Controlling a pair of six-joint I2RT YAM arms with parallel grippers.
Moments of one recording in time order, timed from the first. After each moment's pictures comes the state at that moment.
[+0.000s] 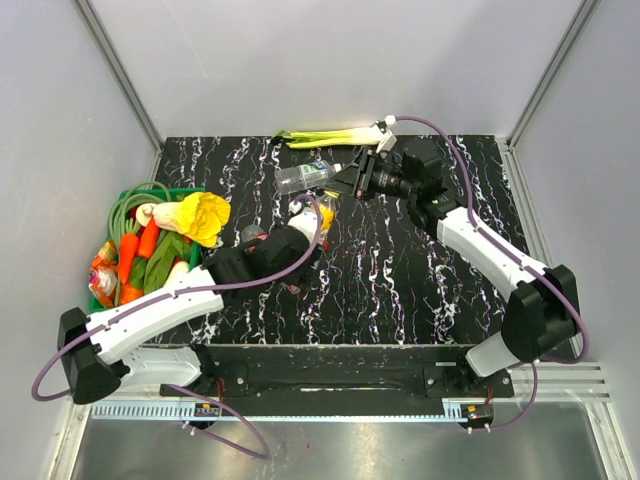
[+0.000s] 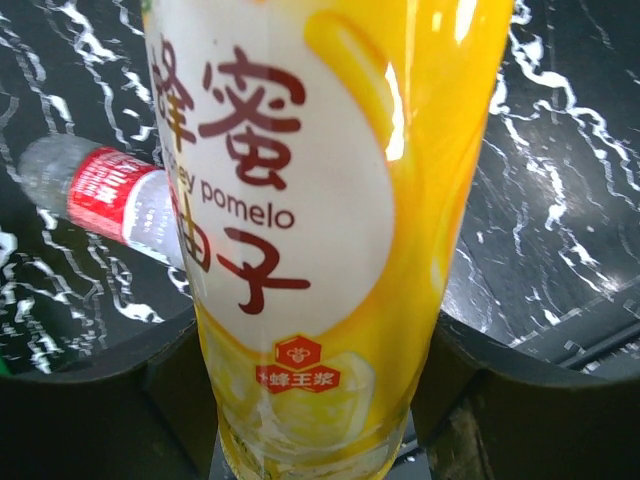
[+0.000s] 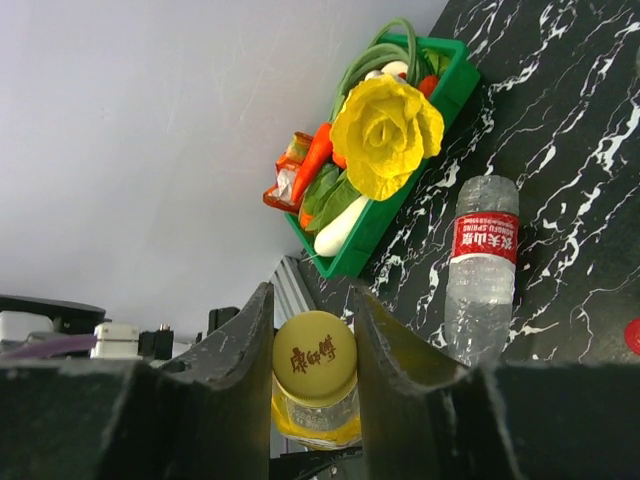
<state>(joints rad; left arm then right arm) -1.00 1.18 1.06 -0.68 -0.41 -0.31 0.48 1.51 1.24 0.16 -0.65 0.86</state>
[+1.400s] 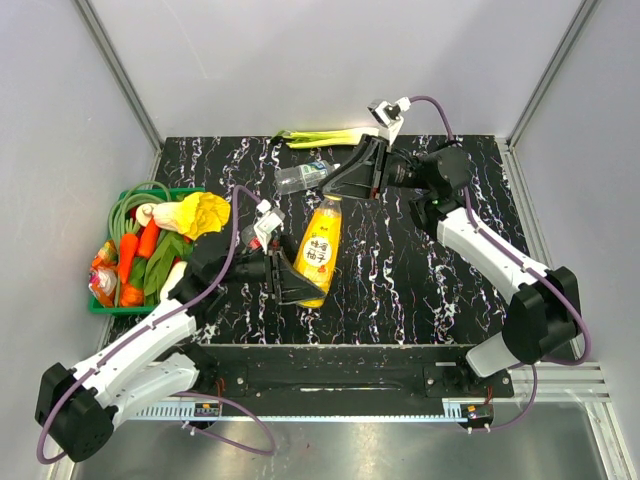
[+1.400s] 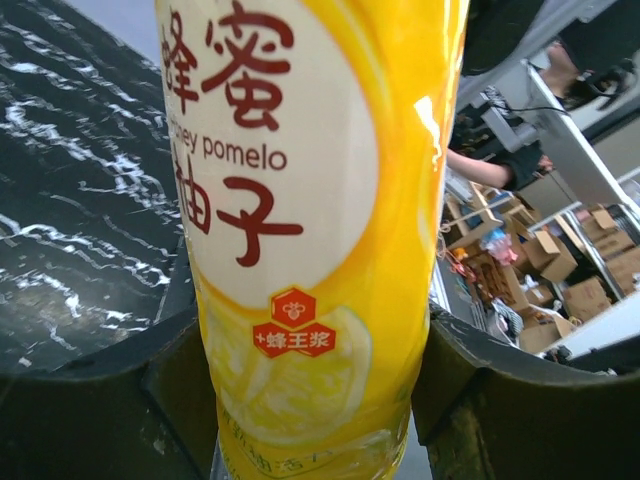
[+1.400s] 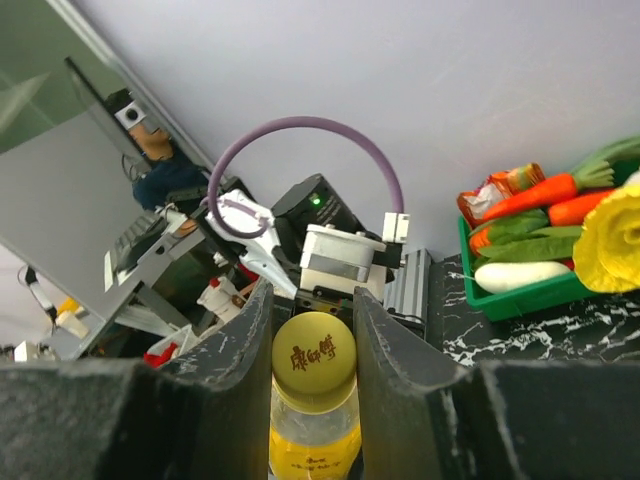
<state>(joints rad) -0.63 0.87 0.59 0.34 0.91 -0.78 0.49 1.50 1.24 0.87 -1.08 1.16</state>
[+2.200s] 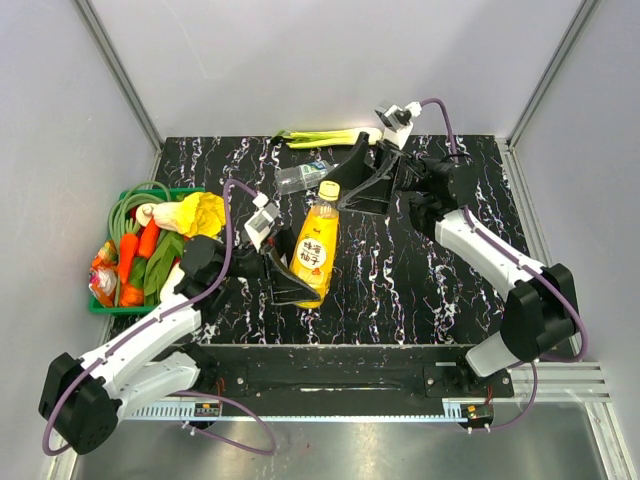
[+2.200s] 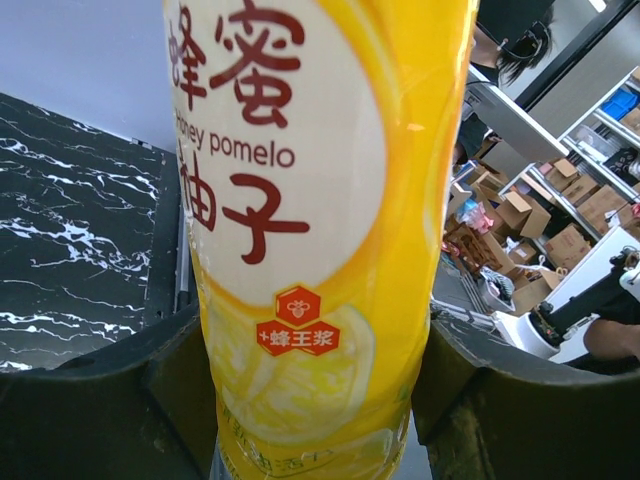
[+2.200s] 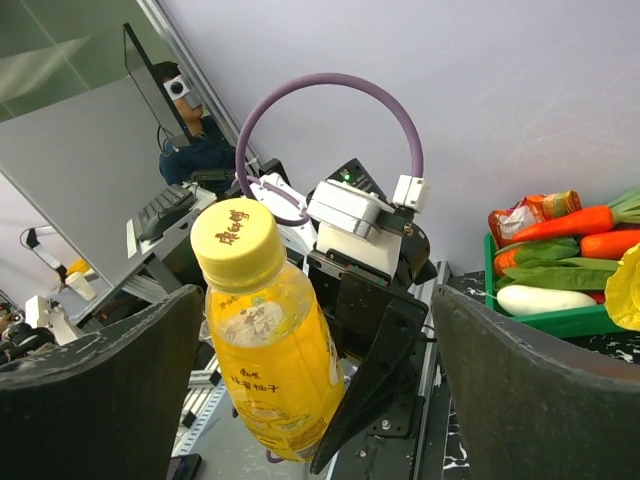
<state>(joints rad) -0.62 0.93 0.59 0.74 1.07 -0.95 0.49 1.52 1.22 1.22 -1.13 1.35</state>
